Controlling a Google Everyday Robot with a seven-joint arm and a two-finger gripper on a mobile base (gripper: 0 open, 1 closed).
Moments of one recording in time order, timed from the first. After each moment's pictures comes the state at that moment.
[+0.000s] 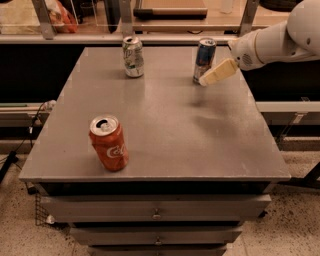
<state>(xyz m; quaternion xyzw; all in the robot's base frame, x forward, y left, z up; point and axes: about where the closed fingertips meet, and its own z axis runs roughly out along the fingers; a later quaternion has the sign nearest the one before) 0.717 -0.174 0.899 -0.45 0.77 0.12 0.45</state>
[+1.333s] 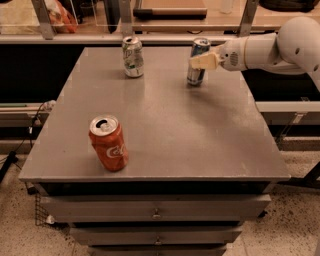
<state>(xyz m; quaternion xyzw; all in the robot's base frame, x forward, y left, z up) 0.736 -0.128 0.903 -0.35 0.75 0.28 0.49</state>
